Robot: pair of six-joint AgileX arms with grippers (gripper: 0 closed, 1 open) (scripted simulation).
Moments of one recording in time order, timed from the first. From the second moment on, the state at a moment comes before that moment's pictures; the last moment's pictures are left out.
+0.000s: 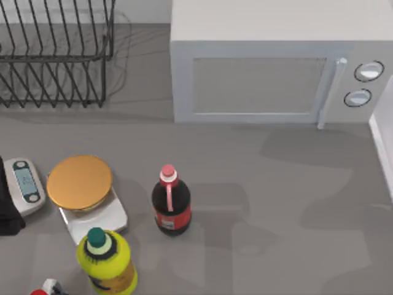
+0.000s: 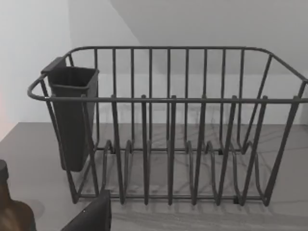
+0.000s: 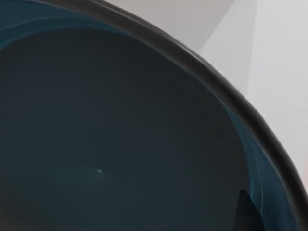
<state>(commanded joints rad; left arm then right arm) 0.00 0.00 0.00 0.00 0.00 0.00 -0.52 1.50 0.60 0.91 -0.50 0.02</state>
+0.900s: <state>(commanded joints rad) 0.00 0.00 0.00 0.00 0.00 0.00 -0.50 2.19 0.49 1.70 -0.49 0.03</state>
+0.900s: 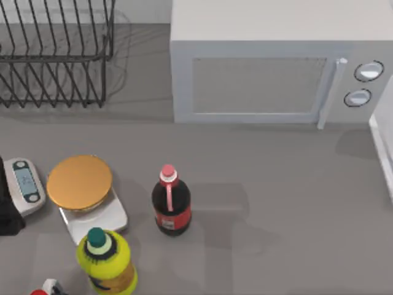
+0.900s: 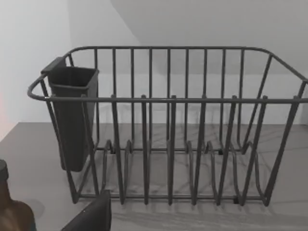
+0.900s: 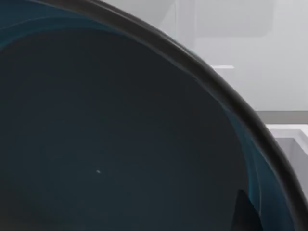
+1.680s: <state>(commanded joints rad) 0.00 0.00 0.00 0.00 0.00 0.00 -0.53 2.22 0.49 1.73 -0.49 0.01</state>
